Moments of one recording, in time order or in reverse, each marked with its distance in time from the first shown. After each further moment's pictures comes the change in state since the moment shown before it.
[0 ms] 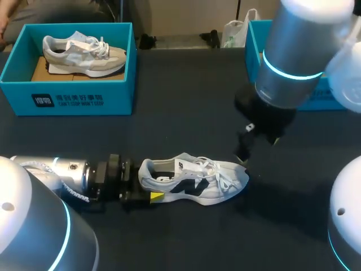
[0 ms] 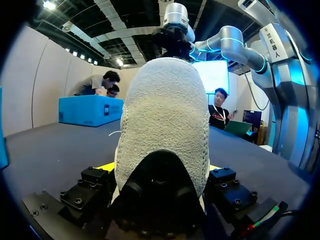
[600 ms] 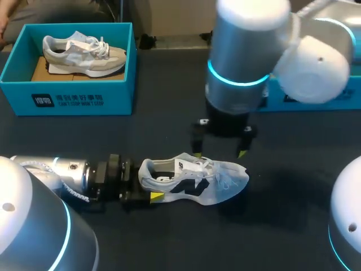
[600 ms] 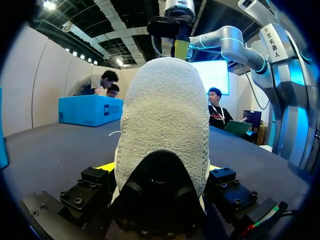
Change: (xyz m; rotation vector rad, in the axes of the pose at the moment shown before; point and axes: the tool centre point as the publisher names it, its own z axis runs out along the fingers) left arm 0.000 0.000 0.000 0.000 0.001 0.000; right arm 0.077 0.047 0.011 0.010 -0.035 0.576
